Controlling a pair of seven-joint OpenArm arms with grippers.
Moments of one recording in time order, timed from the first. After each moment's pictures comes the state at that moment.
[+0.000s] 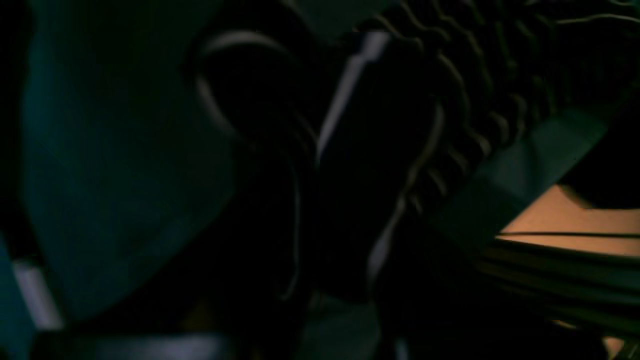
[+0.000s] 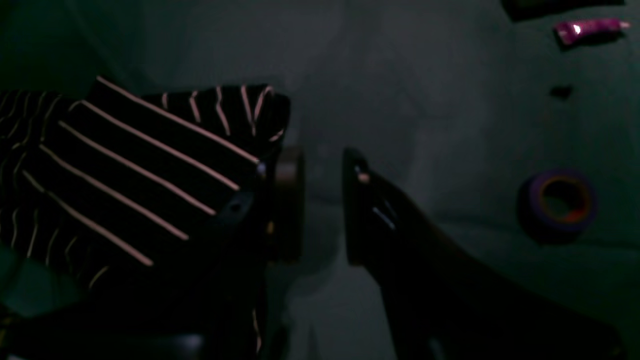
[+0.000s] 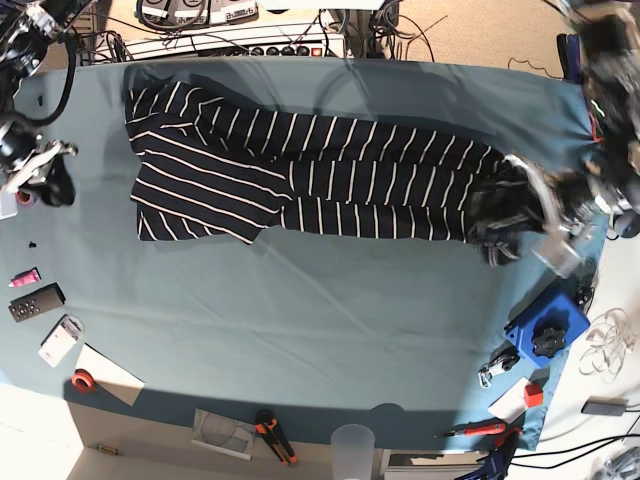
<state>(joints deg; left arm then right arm) 4.4 -22.8 -19.2 110.1 -57.9 -37.8 76.9 -10.3 26.5 51.1 104.6 55.3 39.0 -74.8</state>
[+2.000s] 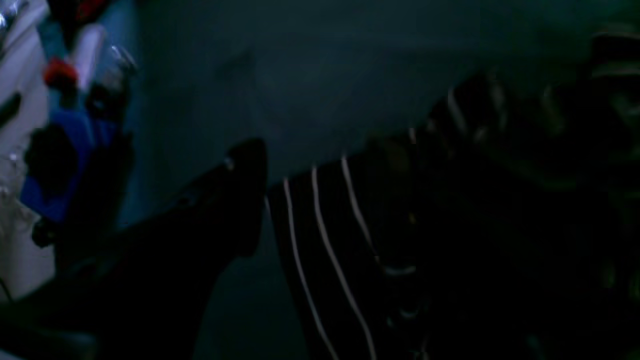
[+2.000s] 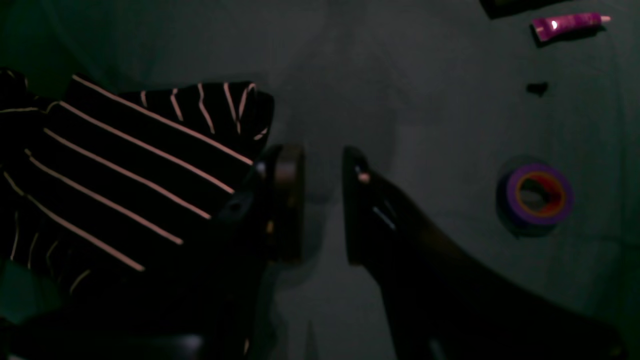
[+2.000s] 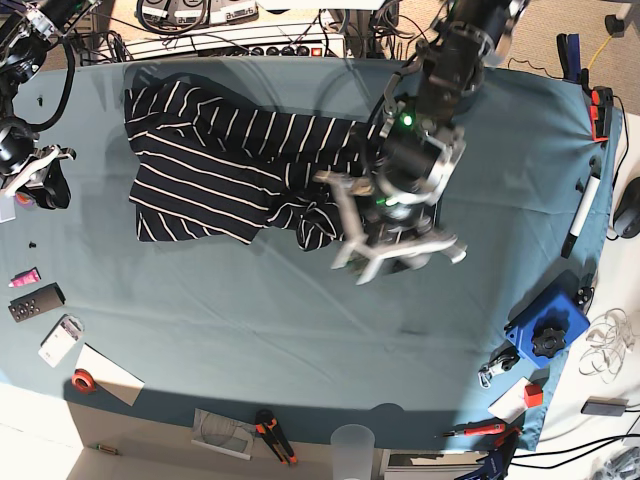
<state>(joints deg) 0.2 -3.7 28.0 115.1 15.3 -1.9 61.0 -9.7 26.5 51.1 104.6 52.2 39.0 -74.5</state>
